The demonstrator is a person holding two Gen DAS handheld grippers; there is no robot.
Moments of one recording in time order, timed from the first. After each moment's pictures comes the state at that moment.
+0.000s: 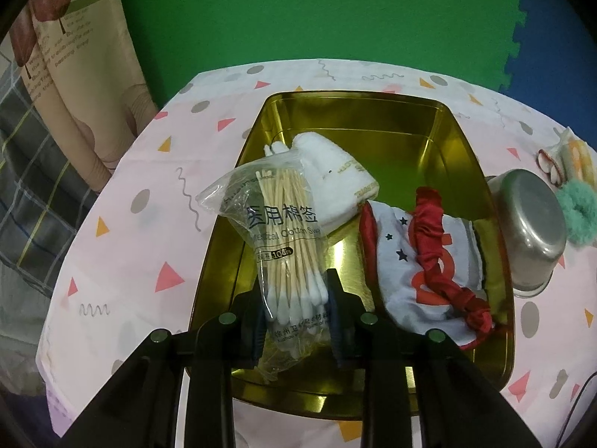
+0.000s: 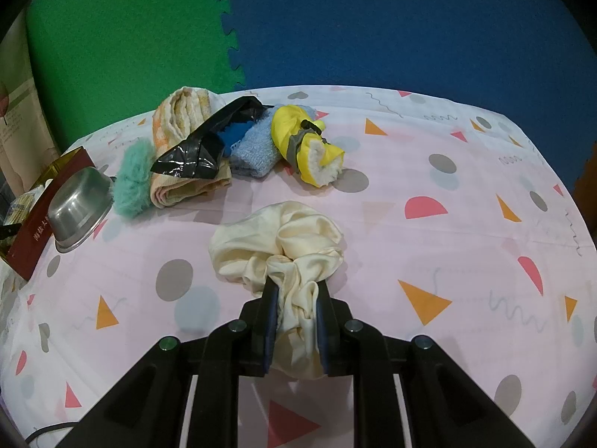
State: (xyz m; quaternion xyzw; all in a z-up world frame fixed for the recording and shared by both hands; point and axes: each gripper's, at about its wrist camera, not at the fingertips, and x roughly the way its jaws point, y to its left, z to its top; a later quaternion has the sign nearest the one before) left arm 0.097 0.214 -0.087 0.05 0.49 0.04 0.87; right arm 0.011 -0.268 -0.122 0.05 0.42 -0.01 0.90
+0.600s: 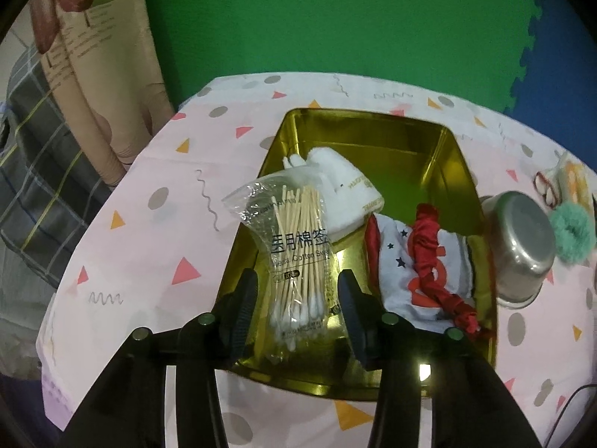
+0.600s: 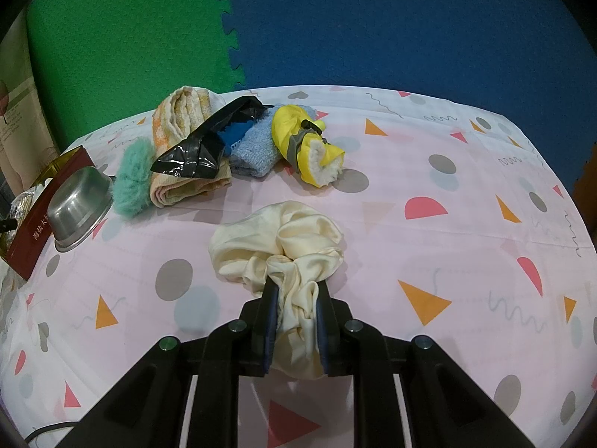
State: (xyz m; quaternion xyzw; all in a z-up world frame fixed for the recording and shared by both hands) left arm 0.084 0.219 -0.067 0.02 0.48 0.05 0.88; right arm 0.011 -0.267 -0.122 0.05 0.42 -0.01 0.90
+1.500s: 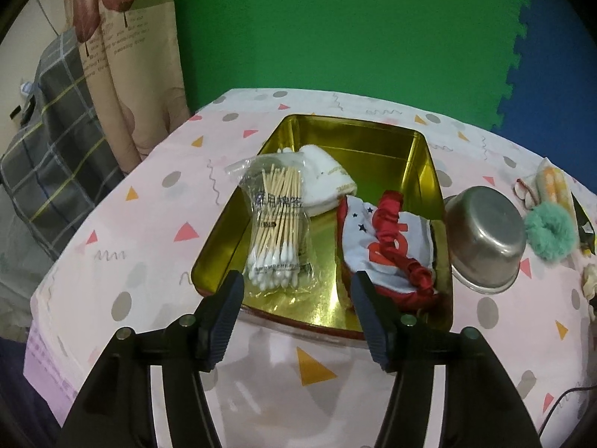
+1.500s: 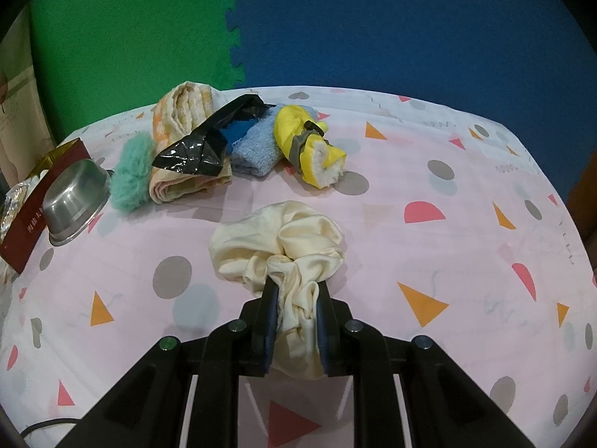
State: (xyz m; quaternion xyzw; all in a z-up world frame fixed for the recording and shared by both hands) left arm 0.031 0.195 -0.064 0.00 0.43 0.08 0.90; right arm 0.012 -0.262 -0.120 0.02 0.43 -0.03 0.90
